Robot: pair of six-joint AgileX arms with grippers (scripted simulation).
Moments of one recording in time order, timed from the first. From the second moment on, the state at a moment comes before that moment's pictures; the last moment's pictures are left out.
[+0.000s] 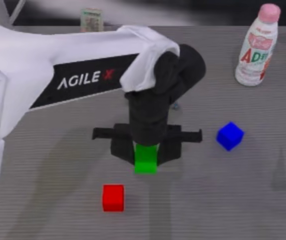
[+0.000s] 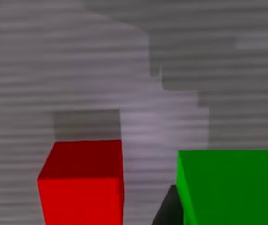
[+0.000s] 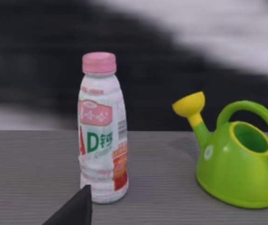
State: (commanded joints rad) left arm -0.79 2.09 1.60 -1.10 -0.01 -0.72; right arm 0.01 0.00 0.00 0.00 0.00 0.00
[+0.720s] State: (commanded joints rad) left arm -0.88 2.07 1.55 -1.06 -0.01 -0.88; right arm 0.01 0.00 0.00 0.00 0.00 0.00
